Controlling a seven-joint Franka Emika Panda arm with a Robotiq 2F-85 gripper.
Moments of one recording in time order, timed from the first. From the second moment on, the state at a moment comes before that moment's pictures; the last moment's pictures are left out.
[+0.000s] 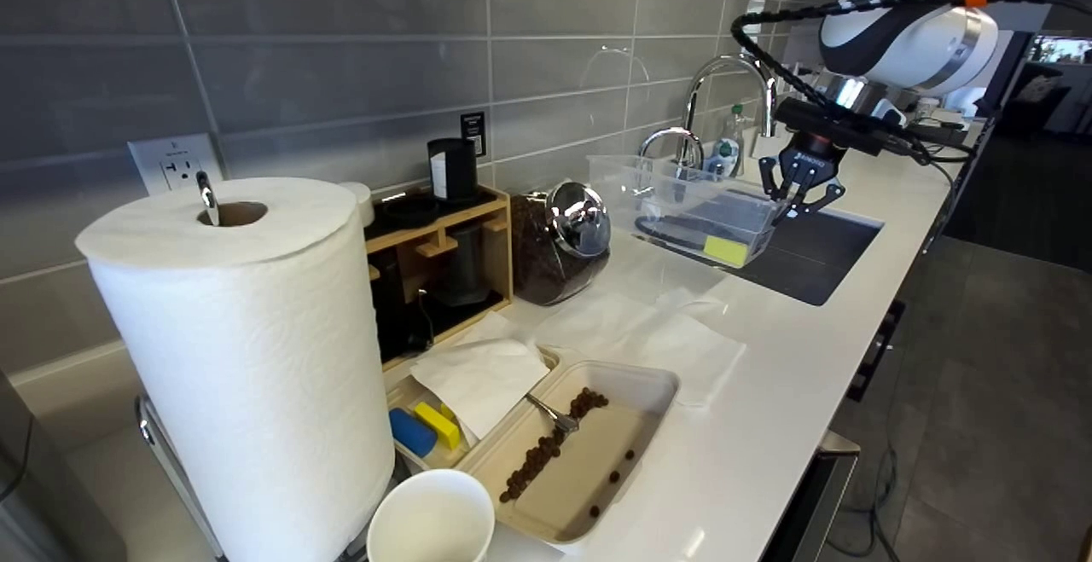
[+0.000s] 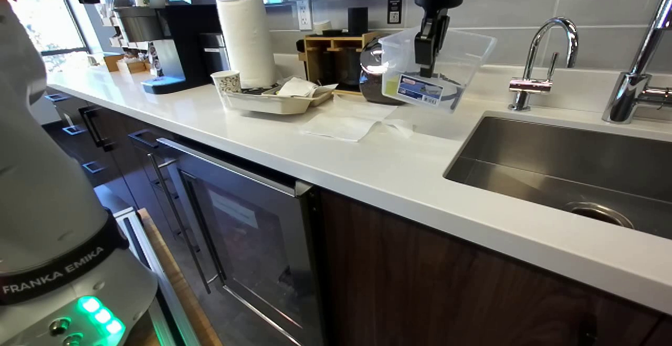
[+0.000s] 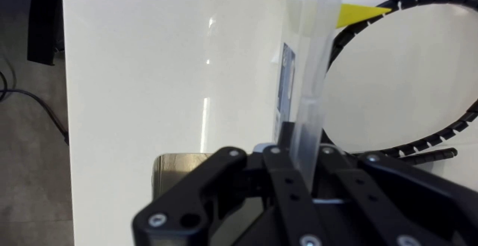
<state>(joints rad) -0.20 0.06 -0.17 -2.04 0.26 2.19 0.76</state>
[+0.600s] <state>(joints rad) -0.16 0.12 -0.16 -1.98 0.25 2.20 0.84</state>
